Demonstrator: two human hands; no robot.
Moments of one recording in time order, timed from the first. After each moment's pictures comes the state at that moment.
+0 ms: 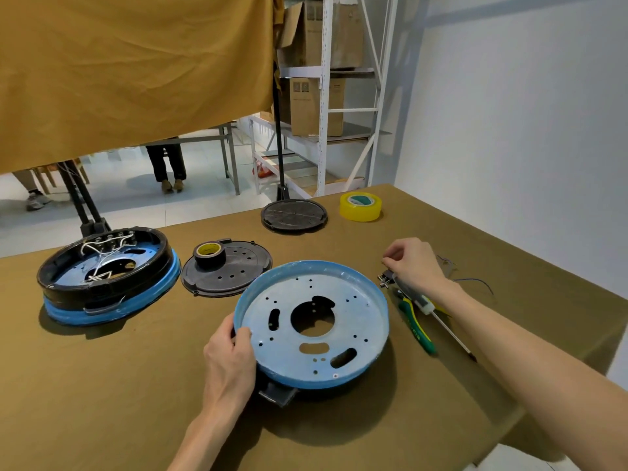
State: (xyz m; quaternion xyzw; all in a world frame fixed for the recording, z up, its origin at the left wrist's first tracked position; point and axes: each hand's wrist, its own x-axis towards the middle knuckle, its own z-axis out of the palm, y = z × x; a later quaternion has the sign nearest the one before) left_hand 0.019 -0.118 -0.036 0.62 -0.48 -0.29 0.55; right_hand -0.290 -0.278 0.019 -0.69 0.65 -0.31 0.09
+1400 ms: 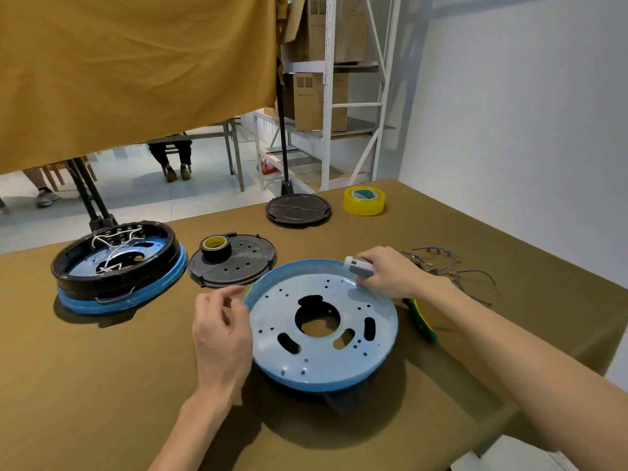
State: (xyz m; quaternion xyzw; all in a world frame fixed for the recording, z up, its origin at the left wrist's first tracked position) left_hand 0.027 -0.111 -0.015 0.61 -0.53 -0.11 0.58; right_hand -0.240 -0.223 0.052 -0.81 0.56 -0.11 0.15
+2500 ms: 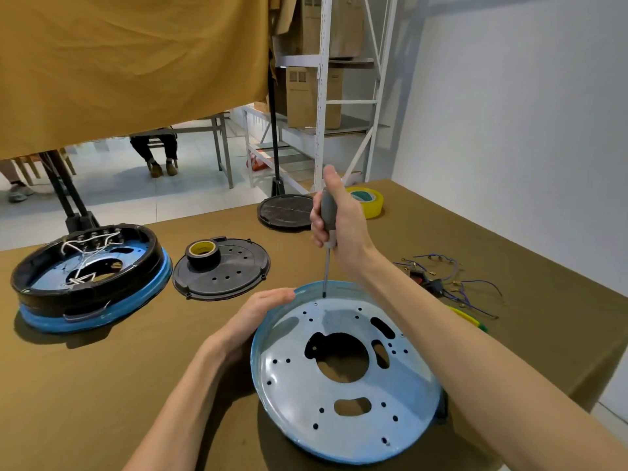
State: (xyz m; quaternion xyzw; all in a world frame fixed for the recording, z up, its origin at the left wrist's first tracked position) left_hand 0.029 -0.200 -0.004 0.43 -0.54 -0.63 0.36; right_hand -0.140 -0.247 0.101 -0.54 0.33 -0.58 0.51
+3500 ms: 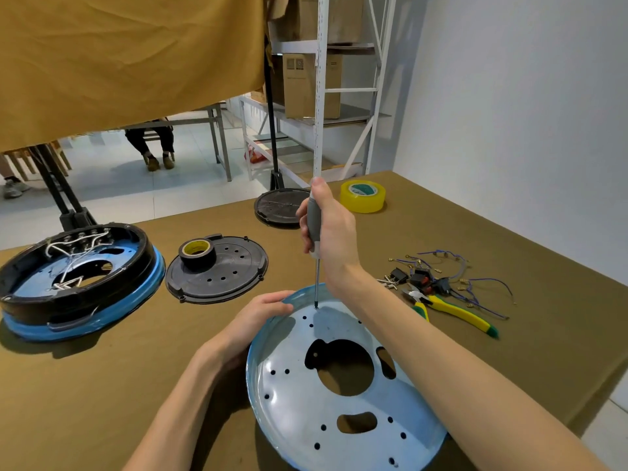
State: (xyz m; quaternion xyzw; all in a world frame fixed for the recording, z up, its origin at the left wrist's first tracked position) left_hand 0.028 -0.218 -0.012 0.45 -0.58 -0.59 0.33; right_hand -0.119 -0.246 0.082 -0.51 0.39 -0.61 0.47
